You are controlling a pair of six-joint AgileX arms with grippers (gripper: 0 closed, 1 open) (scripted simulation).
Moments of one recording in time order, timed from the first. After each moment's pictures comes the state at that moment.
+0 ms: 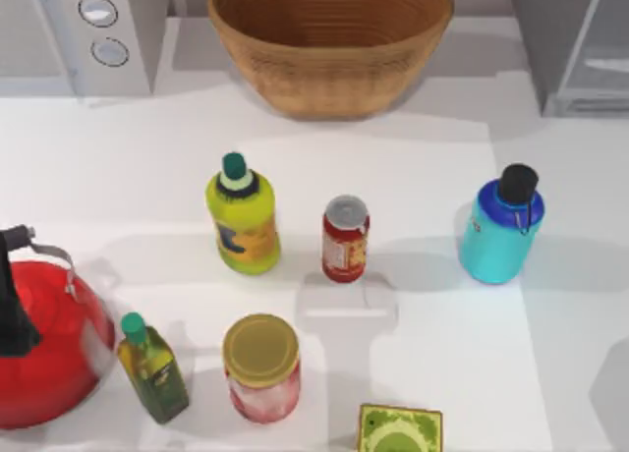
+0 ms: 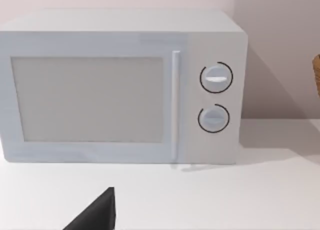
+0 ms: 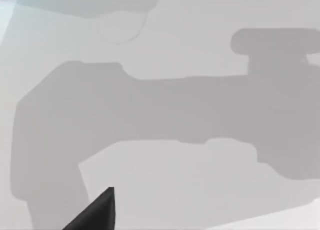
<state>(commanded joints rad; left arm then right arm) 0.00 0.00 0.00 0.00 0.00 0.00 -1.31 1.27 1.19 -1.58 -0.69 -1.51</state>
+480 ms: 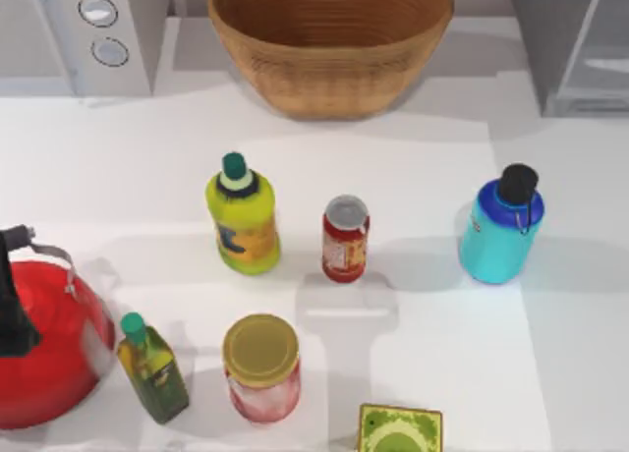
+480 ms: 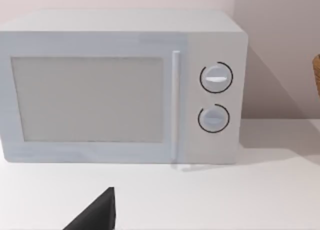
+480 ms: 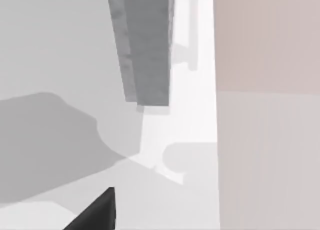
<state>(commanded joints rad) 0.00 0.00 0.00 0.00 0.00 0.00 -1.79 1.80 1.33 -1.50 -0.93 -2.03</state>
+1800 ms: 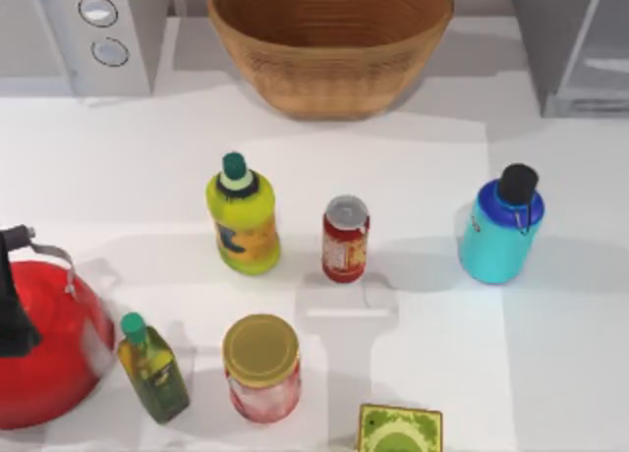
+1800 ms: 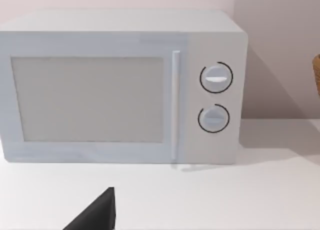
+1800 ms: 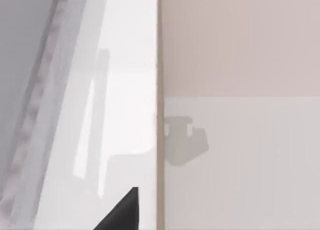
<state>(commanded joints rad) 0.00 0.00 0.00 0.00 0.00 0.00 -1.19 1.84 1.31 -0.65 -0.82 -1.01</state>
